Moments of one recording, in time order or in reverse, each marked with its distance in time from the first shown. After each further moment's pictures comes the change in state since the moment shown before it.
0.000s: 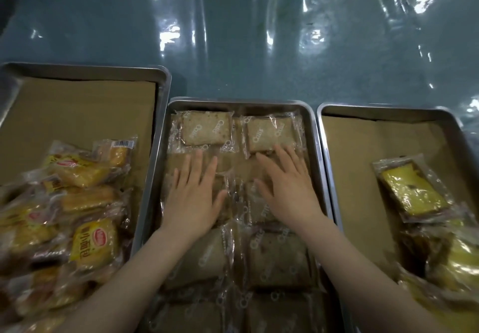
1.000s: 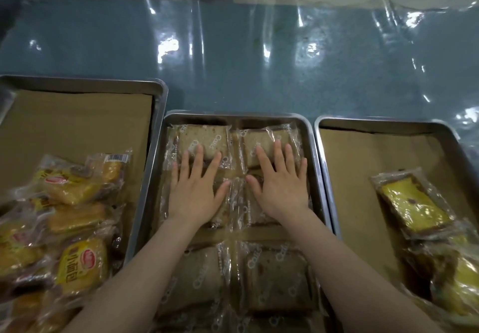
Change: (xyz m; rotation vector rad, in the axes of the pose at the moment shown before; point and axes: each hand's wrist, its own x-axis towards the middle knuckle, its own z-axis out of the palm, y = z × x) left_hand 0.057 -0.008 0.023 0.101 0.114 -0.025; right_hand 0.045 0.014 0.028 -0.203 -0.051 0.137
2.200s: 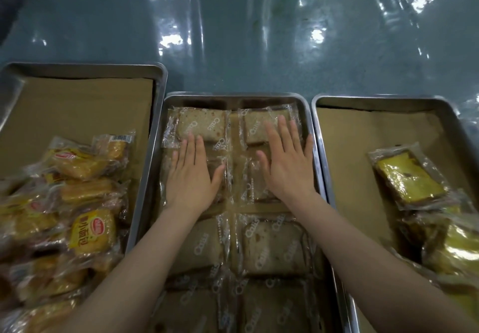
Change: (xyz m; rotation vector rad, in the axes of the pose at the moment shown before) left_hand -0.032 0.009 -0.016 -0.060 0.036 -0.080; right_hand -0.024 0.008 -0.014 0.120 0.212 -0.060
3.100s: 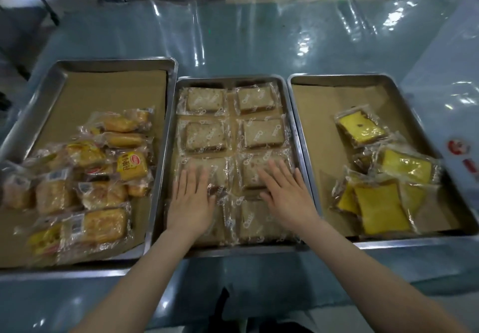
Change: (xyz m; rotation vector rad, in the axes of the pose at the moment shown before) left_hand -0.187 -0.015 0.000 -0.039 -0.141 0.060; right_hand -0.201 -0.007 -0.013 -0.068 -0.199 -0.137
